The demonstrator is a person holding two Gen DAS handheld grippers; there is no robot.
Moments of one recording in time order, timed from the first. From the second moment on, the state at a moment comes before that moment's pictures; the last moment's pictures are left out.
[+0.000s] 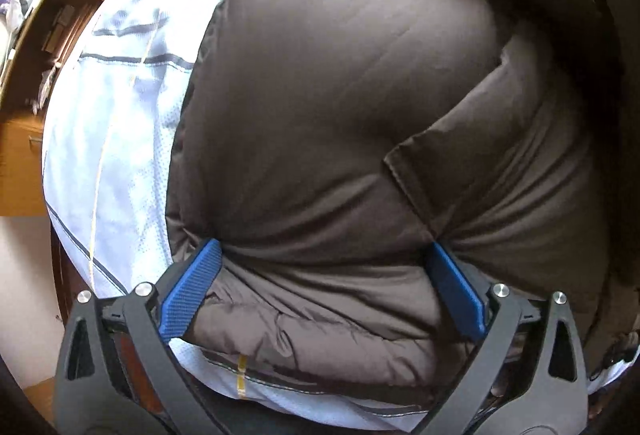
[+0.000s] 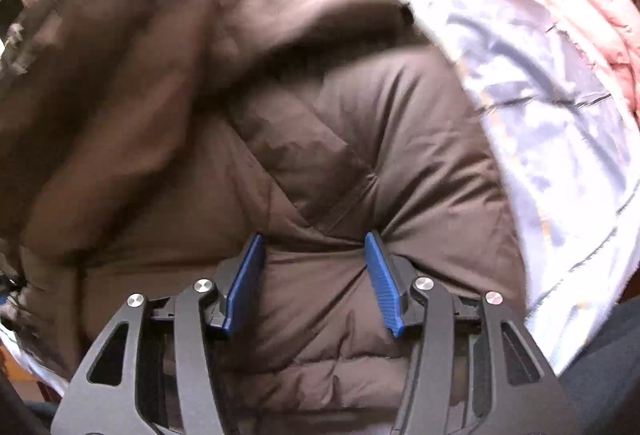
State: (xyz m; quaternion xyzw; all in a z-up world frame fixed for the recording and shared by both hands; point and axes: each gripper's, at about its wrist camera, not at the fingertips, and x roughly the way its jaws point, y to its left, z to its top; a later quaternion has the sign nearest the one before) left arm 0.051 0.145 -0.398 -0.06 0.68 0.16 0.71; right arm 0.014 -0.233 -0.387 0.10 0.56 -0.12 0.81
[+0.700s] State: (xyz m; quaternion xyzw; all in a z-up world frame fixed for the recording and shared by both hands) left arm 0.172 0.039 -0.217 -0.07 0.52 -0.07 0.85; right arm 0.104 -0.190 -0.207 0.07 0.43 0.08 0.90
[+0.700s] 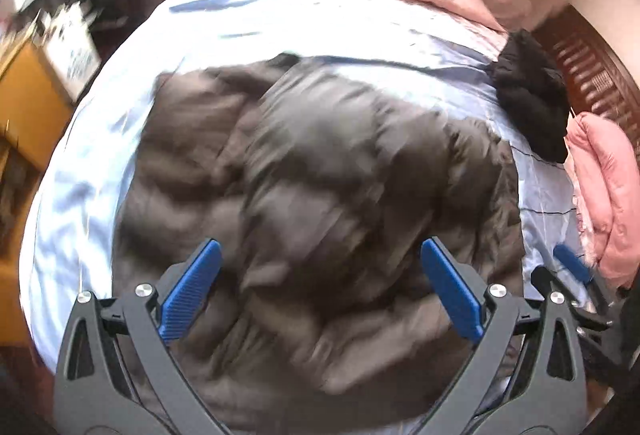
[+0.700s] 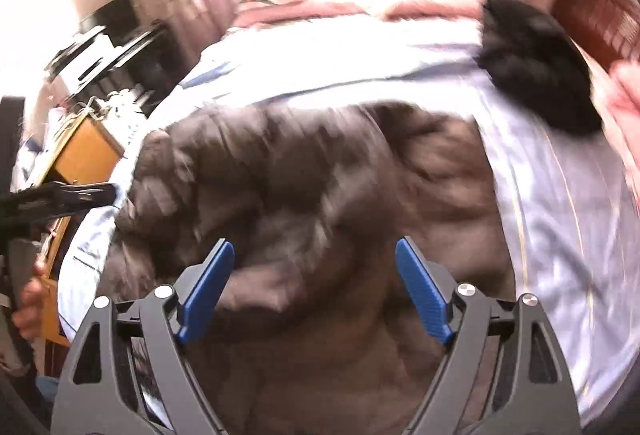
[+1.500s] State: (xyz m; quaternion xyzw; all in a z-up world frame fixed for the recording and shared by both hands) left arm 0.237 -0.021 -0.306 0.10 0.49 -0.03 0.86; right arm 0.226 -0.179 -0.303 0.02 0.48 0.12 0.87
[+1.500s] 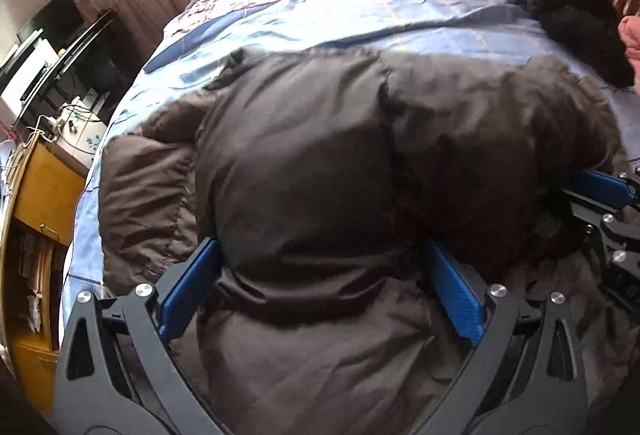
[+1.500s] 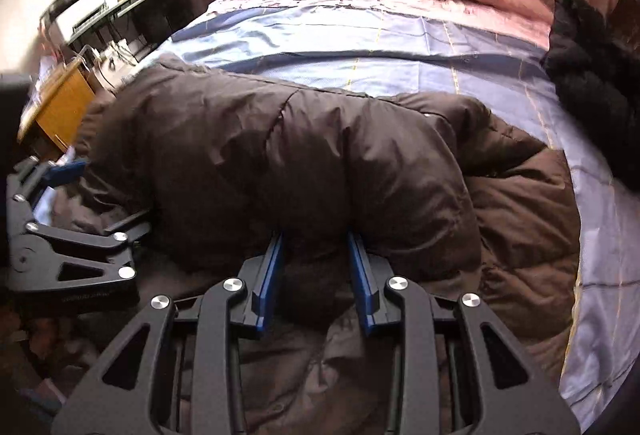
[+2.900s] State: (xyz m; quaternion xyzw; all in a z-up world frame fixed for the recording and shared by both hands) left arm 0.377 0.037 -0.196 -0.12 0.47 -0.09 0.87; right arm 0.336 -0.262 -0.194 0.21 0.37 0.21 0.88
